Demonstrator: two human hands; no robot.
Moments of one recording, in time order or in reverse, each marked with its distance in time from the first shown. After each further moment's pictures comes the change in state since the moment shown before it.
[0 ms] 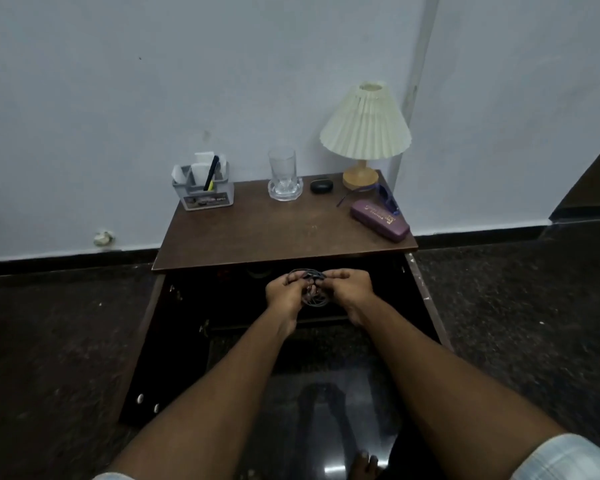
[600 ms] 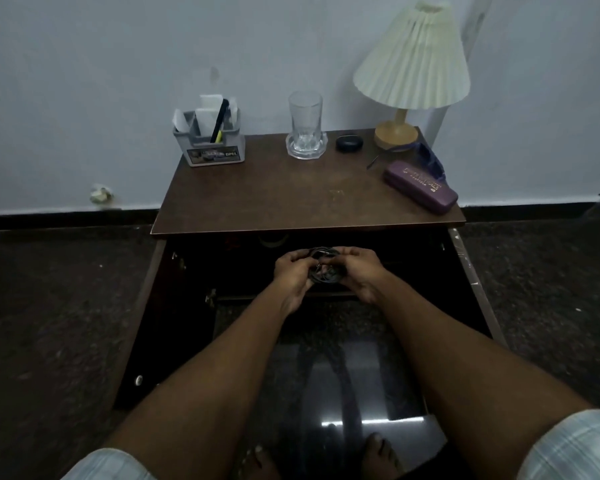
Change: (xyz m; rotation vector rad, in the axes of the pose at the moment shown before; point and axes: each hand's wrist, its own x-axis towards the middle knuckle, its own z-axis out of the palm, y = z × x) left_hand 0.063 -0.022 -0.030 -0.001 -0.054 -0.135; right_hand 0.059 0.038 0.030 0.041 -0.170 0.155
